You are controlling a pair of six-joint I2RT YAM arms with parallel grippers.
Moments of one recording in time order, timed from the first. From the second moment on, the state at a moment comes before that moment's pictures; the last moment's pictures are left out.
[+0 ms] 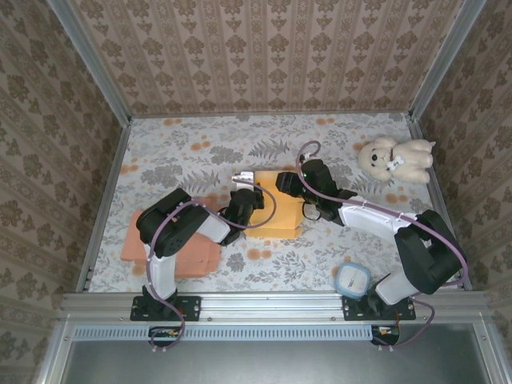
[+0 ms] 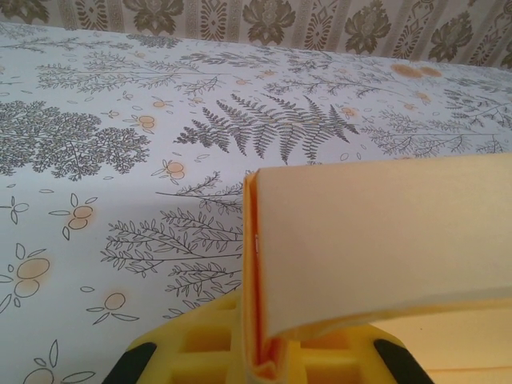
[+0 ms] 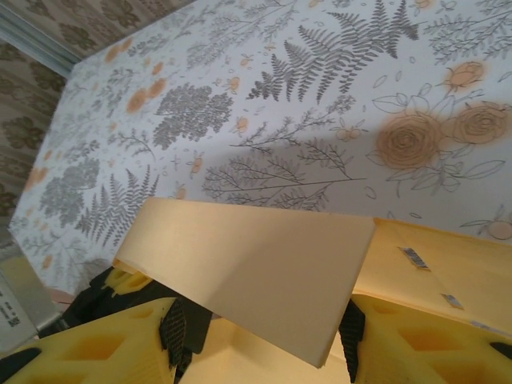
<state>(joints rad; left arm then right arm) -0.83 1.94 0.69 0.92 -0.47 -0.36 0.55 1.51 0.82 0.15 0.00 0.67</state>
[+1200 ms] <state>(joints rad) -0.81 1.85 0.67 0.79 -0.41 -0.42 0.52 1.44 0.69 0.02 0.22 0.52</state>
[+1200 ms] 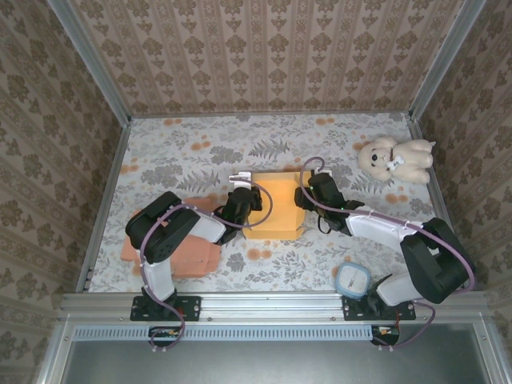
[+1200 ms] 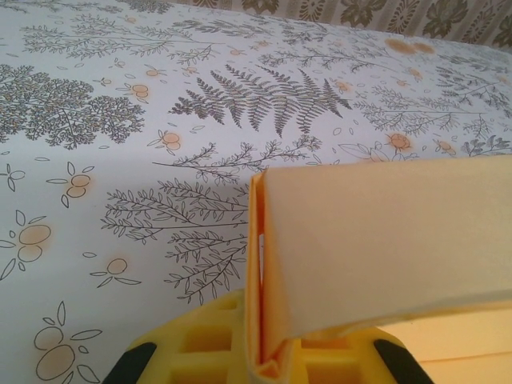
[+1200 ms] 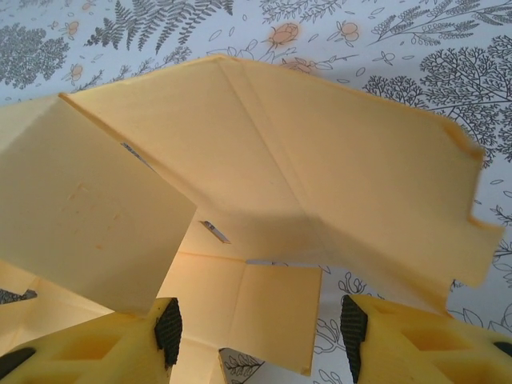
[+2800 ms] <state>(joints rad) -0.81 1.84 0.67 0.77 -0.40 -0.44 0.57 1.55 0.66 0.25 0.04 0.53</state>
